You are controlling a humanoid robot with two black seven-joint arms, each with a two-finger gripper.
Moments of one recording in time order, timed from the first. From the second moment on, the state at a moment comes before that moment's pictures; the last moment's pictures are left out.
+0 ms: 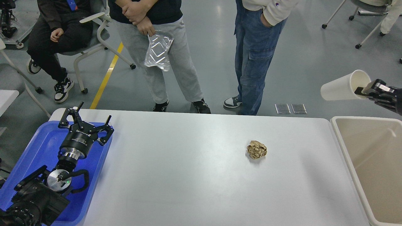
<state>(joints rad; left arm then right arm) -0.56 0.27 -0.94 -0.28 -0.14 -0.79 -0.32 1.23 -1.11 -0.10 1.11 -0.70 0.22 0.22</state>
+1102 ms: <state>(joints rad) -0.56 0.27 -0.94 -0.28 -0.14 -0.79 -0.32 0.63 -0.62 0.28 0.33 0.01 0.04 0.20</state>
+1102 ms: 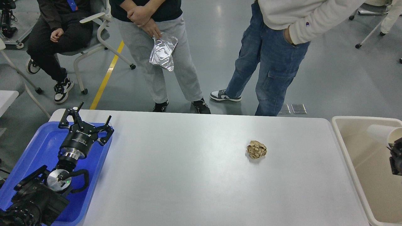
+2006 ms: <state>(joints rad) -0.56 0.27 -0.94 -0.28 -0.14 -0.79 -0.32 0.56 -0.38 0.32 0.01 0.07 -0.06 0.16</state>
